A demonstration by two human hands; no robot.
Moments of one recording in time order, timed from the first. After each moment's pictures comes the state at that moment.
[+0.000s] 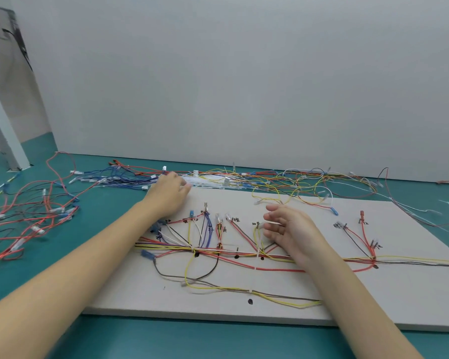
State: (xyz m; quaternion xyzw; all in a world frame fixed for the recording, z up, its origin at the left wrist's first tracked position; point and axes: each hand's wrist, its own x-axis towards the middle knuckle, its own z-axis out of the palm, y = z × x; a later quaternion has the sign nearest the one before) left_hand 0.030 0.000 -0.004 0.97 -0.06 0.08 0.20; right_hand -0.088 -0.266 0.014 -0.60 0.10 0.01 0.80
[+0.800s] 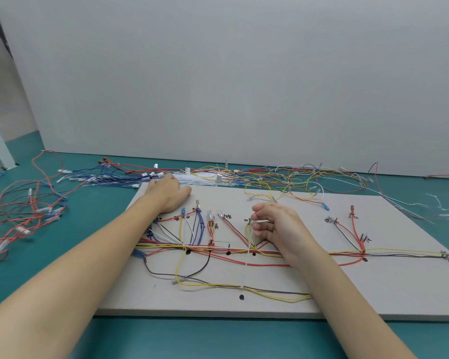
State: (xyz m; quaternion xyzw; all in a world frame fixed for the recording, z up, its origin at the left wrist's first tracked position) left_hand 0.055 -0.012 -0.015 0.99 -0.05 0.04 0.11; right_hand -0.093 -0.260 0.015 -0.65 0.08 0.02 0.75
